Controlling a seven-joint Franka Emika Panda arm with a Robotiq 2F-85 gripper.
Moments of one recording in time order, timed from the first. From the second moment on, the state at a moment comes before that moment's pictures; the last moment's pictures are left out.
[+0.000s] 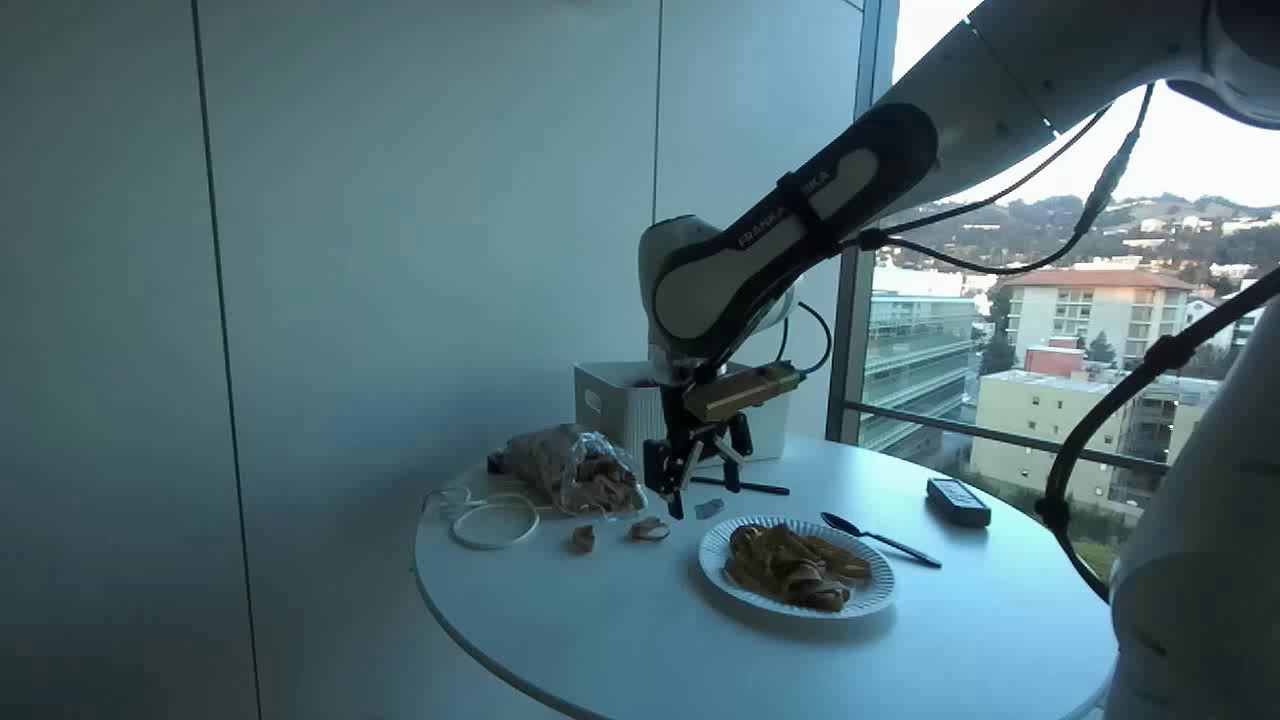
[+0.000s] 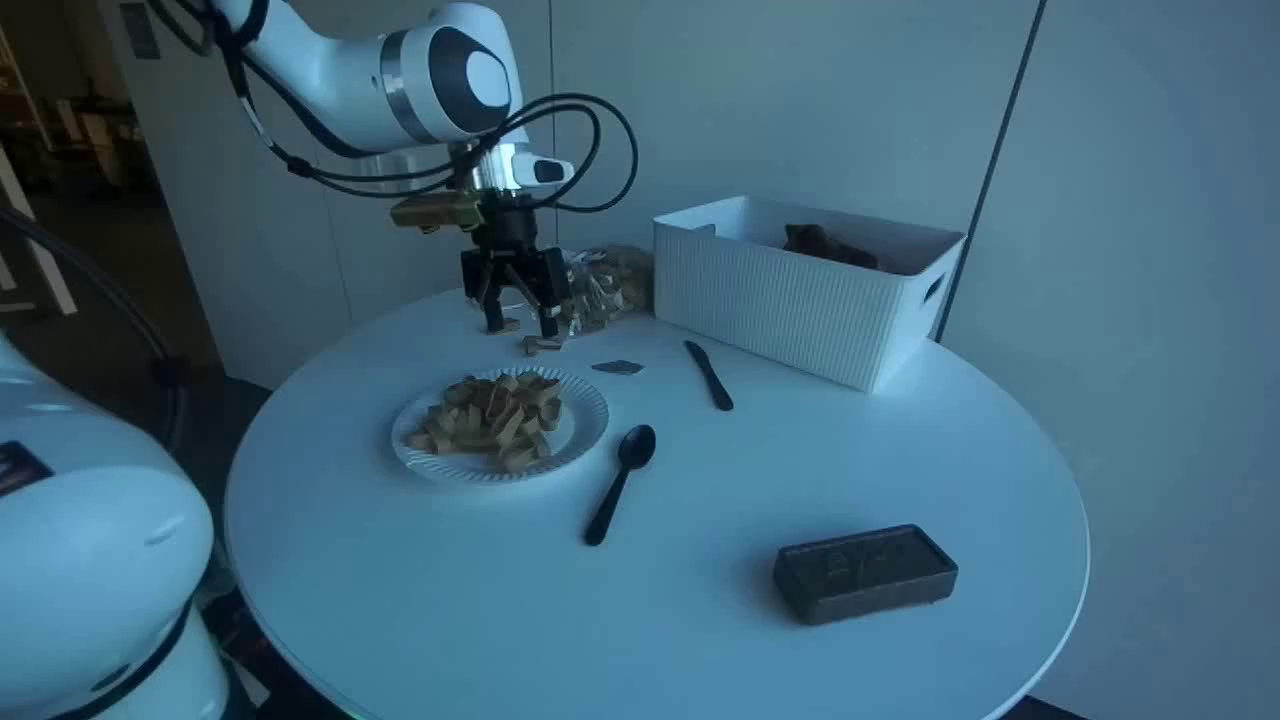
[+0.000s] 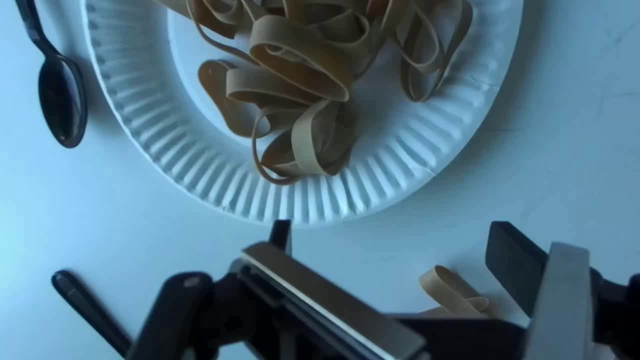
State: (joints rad) arm -0.07 -0.24 0.14 -2.41 -0.20 2.11 0.33
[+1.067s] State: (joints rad) arm -0.09 -0.42 0.02 -2.67 -0.28 2.13 0.30
